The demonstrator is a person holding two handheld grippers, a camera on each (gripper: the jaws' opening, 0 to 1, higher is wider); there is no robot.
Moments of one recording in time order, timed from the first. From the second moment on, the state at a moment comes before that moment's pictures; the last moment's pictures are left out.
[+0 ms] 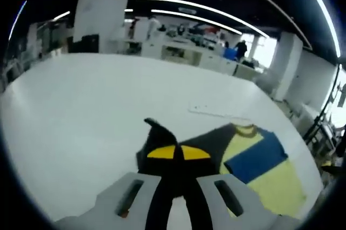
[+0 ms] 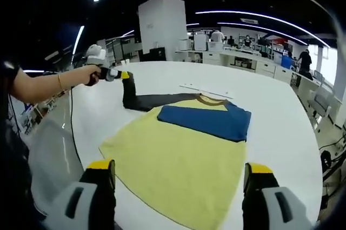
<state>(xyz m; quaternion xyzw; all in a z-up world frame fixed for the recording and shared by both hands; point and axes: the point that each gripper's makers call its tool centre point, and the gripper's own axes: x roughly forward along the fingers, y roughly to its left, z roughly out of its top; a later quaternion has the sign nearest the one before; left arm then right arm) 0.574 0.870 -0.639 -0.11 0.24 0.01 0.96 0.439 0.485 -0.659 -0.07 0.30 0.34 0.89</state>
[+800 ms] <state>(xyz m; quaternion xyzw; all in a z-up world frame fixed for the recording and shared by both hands) 0.620 0.775 -0.624 -0.12 0.24 -0.08 0.96 0.434 0.483 -0.665 -0.05 0.30 0.34 0.89</state>
